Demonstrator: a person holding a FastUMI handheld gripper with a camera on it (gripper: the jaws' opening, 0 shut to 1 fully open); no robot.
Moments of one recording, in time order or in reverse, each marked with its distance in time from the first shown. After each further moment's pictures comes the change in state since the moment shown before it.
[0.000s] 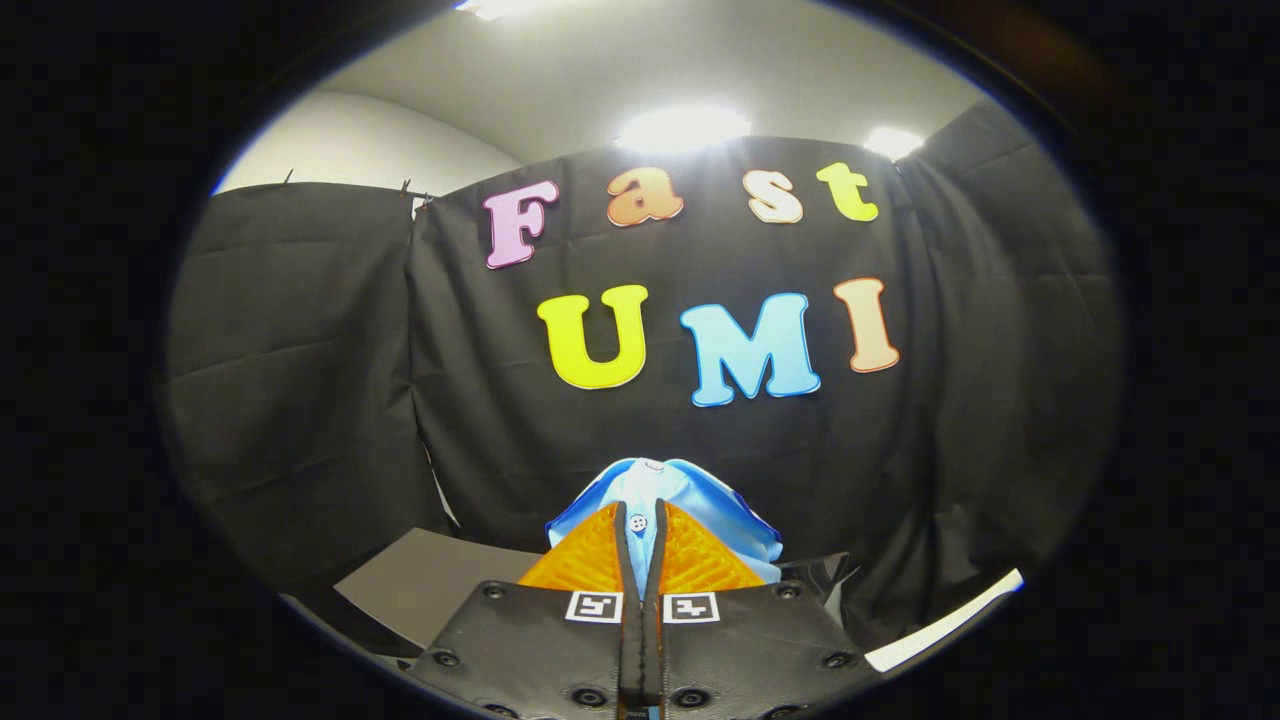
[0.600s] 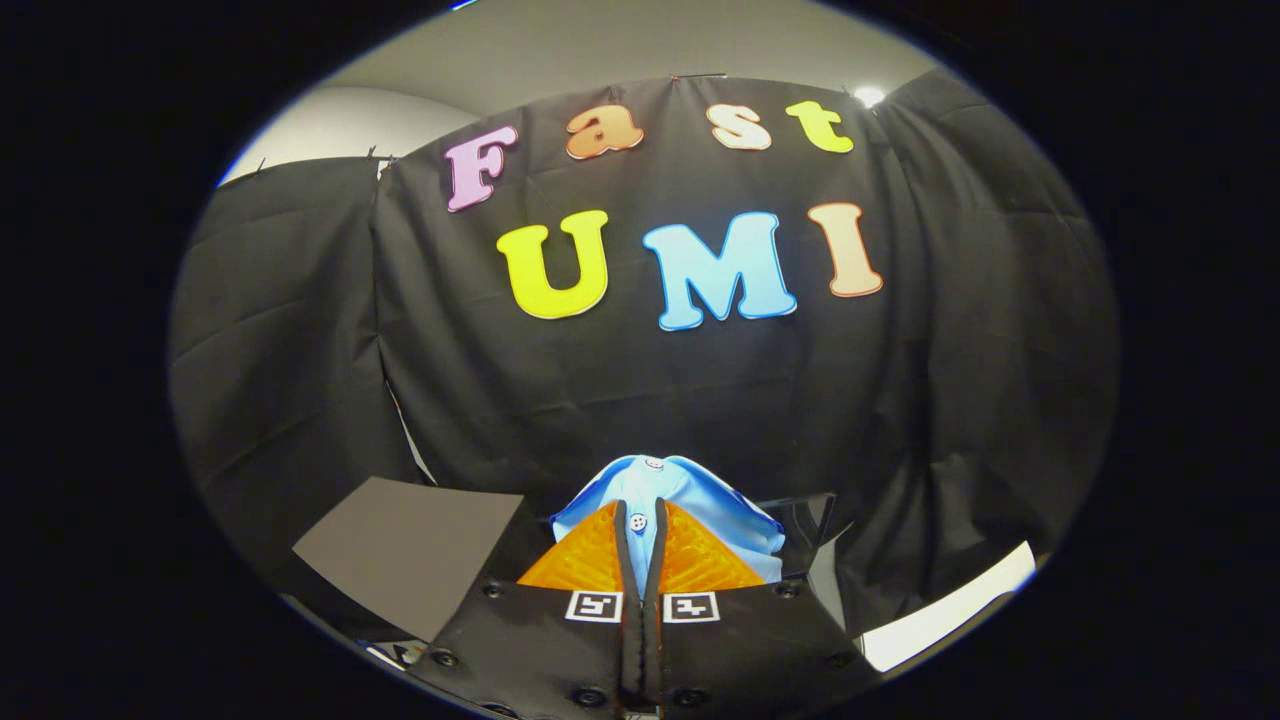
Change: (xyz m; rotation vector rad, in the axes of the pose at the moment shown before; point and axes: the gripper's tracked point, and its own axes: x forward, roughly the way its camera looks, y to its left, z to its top) arm 0.039 -0.072 -0.111 0.031 0.176 -0.021
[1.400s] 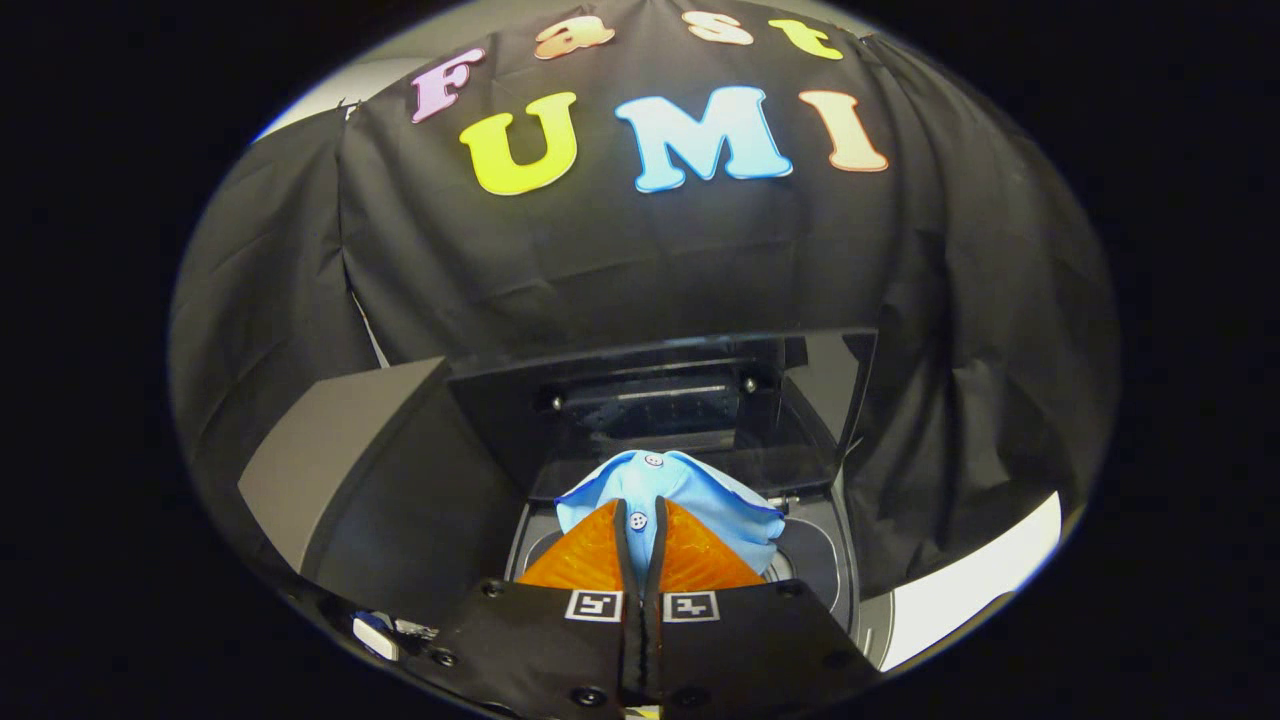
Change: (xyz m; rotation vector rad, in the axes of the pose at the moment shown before) arm 0.090 -0.036 -0.172 0.029 0.270 0.000
